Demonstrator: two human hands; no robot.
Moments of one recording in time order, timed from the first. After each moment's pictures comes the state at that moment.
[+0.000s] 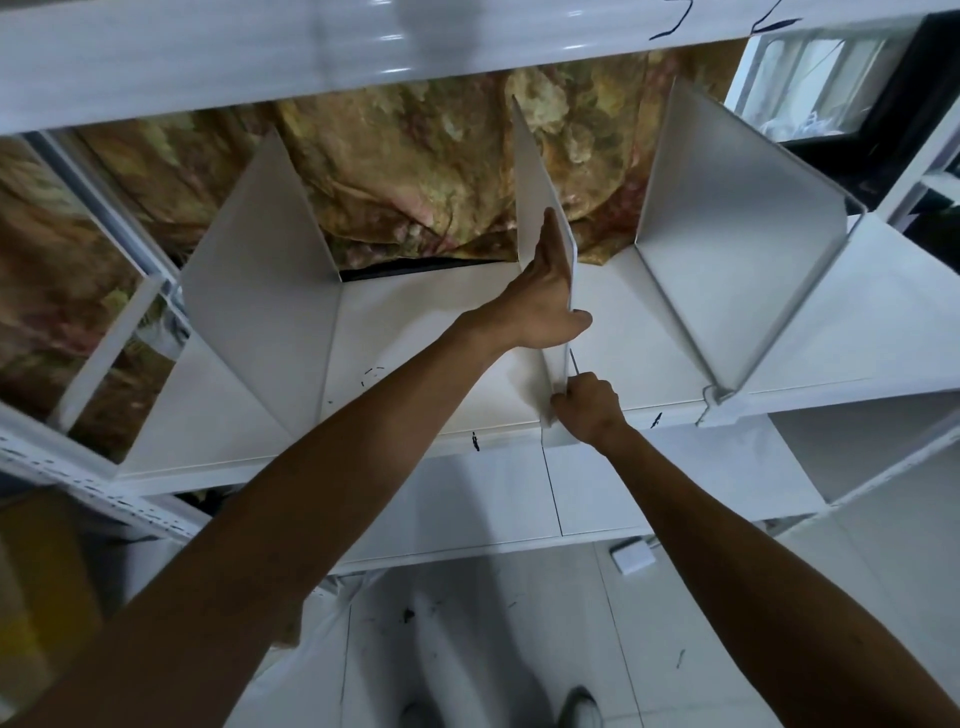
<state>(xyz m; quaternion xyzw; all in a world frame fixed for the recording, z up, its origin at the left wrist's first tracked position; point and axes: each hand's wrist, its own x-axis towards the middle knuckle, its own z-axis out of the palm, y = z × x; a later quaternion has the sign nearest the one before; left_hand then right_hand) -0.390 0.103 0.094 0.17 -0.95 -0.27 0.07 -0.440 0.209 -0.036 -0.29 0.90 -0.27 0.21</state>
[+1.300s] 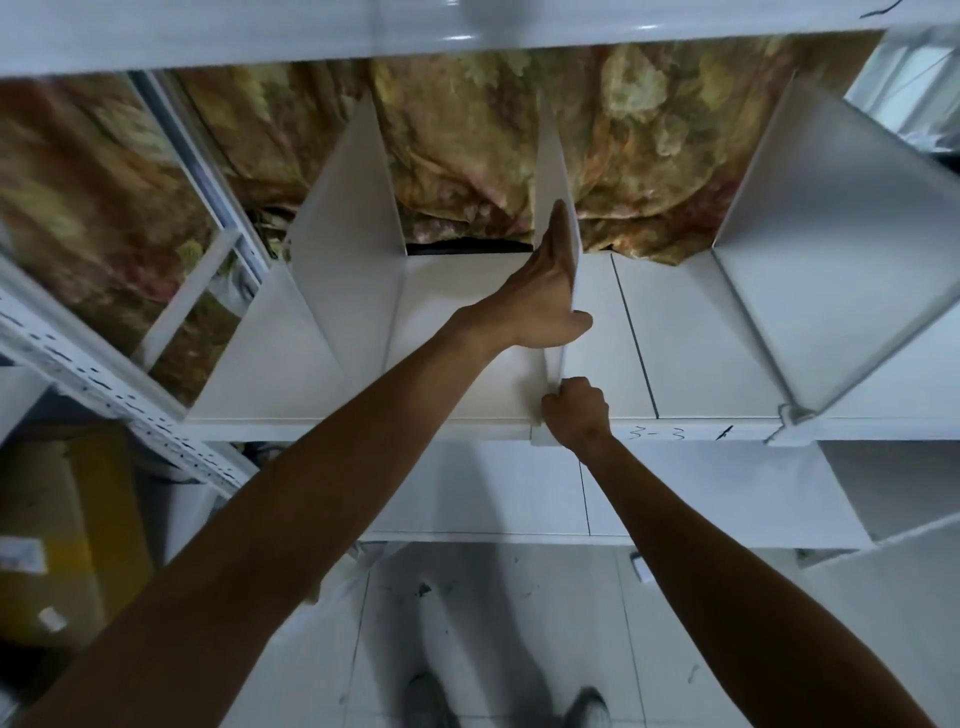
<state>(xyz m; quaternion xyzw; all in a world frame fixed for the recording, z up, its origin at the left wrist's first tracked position) -0.307 0.048 0.095 0.20 -0.94 -0.27 0.09 -0.356 0.149 -0.034 -0.28 0.88 -0.30 0.23</state>
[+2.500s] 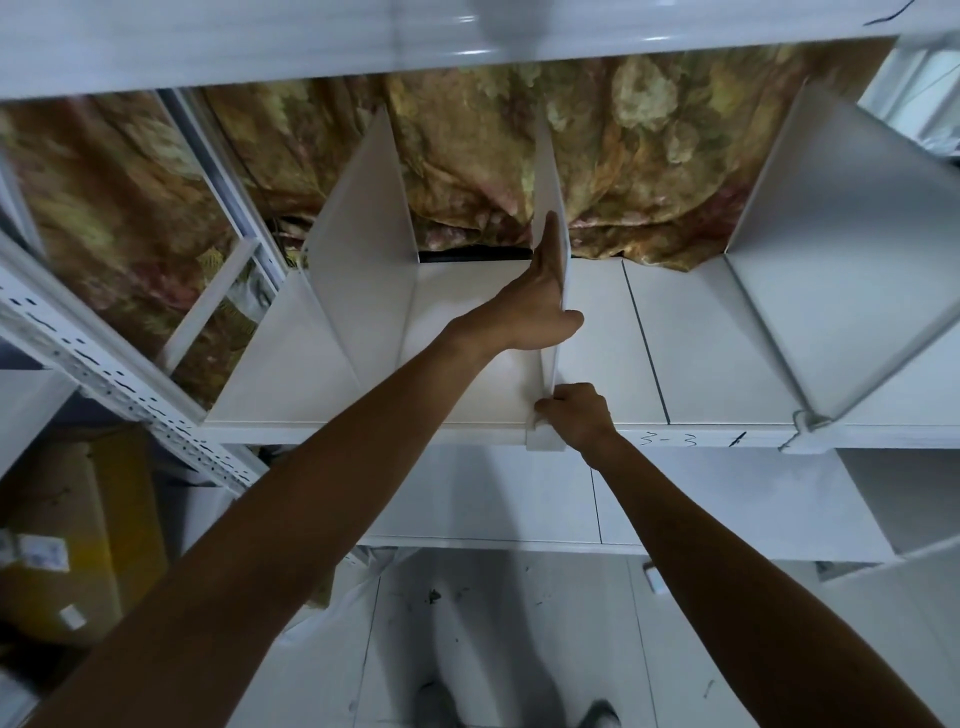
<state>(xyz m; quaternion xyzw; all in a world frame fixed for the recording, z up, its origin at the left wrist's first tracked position) -0.296 0.046 0.097 0.24 -0.92 -0.30 0.07 -0.356 0.146 -0.034 -0.28 0.84 -0.35 0.31</state>
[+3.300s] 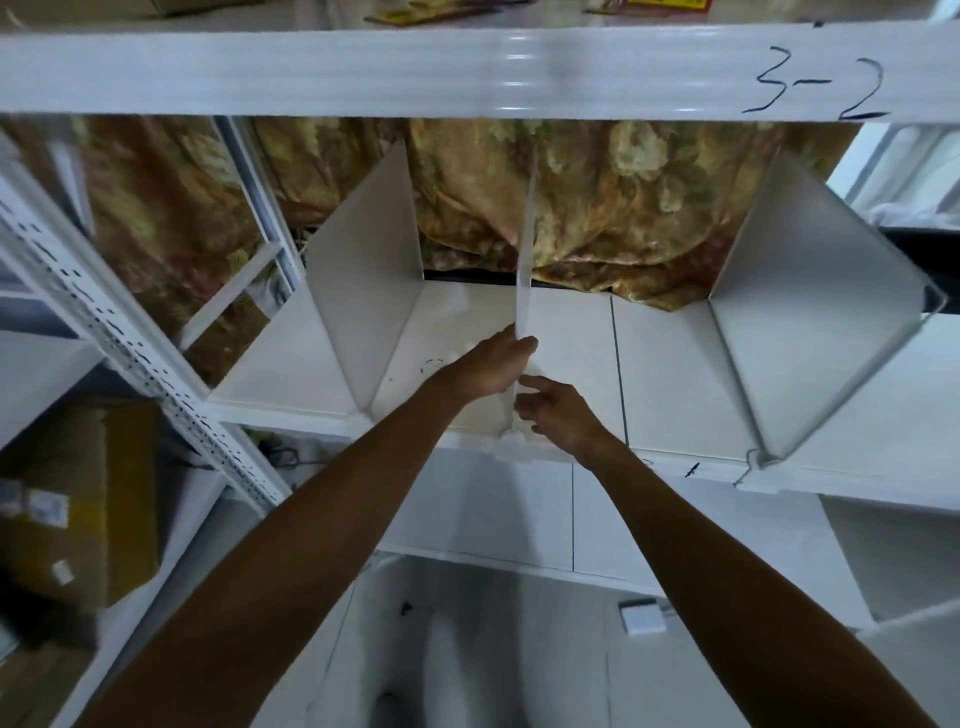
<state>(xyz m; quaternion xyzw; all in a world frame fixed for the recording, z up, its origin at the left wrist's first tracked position) -0.290 0.095 0.071 0.40 -0.76 -0.50 0.08 -0.389 0.179 -0.002 -0.37 0.73 -0.40 0.41</state>
